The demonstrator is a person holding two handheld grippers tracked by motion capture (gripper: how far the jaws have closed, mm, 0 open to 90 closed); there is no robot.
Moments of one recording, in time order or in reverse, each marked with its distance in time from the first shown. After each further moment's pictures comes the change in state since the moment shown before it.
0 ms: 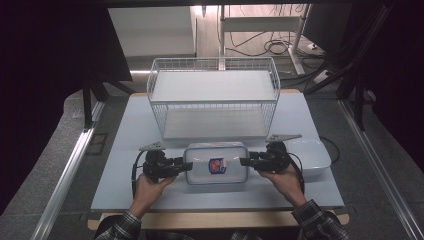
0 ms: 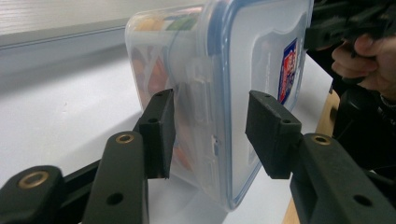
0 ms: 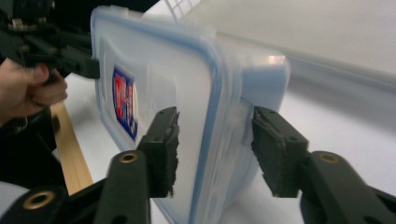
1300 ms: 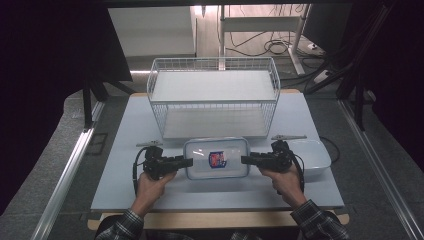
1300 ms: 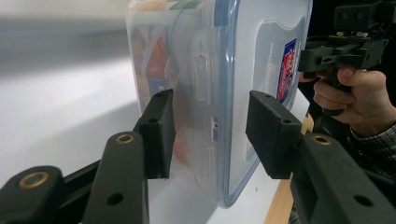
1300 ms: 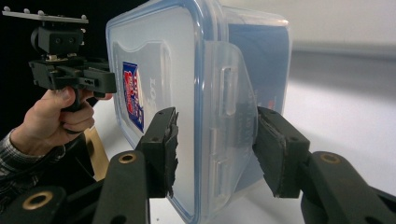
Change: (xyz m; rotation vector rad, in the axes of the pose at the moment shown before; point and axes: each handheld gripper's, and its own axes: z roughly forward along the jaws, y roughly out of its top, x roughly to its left) left arm 0.005 0.010 -0.001 -0.048 -0.052 -0.137; right arm -0.008 0.000 -0.005 -0.052 0.079 0.168
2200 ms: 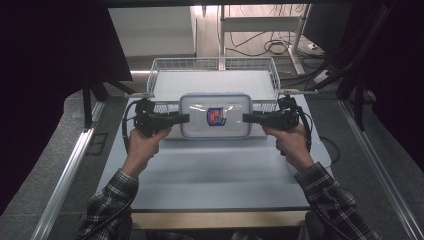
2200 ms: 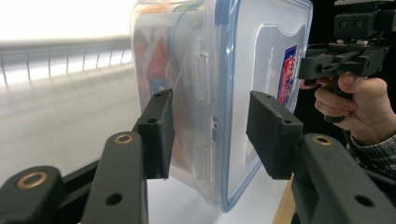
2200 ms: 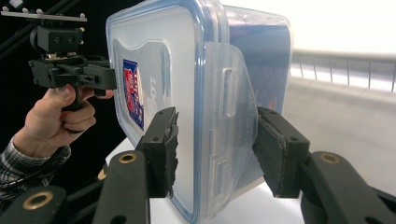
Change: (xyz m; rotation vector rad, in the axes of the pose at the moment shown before) left arm -0.036 0.130 -0.038 -0.076 0.025 0.100; right arm 0.035 0.120 -0.029 -0.099 0.010 -0.093
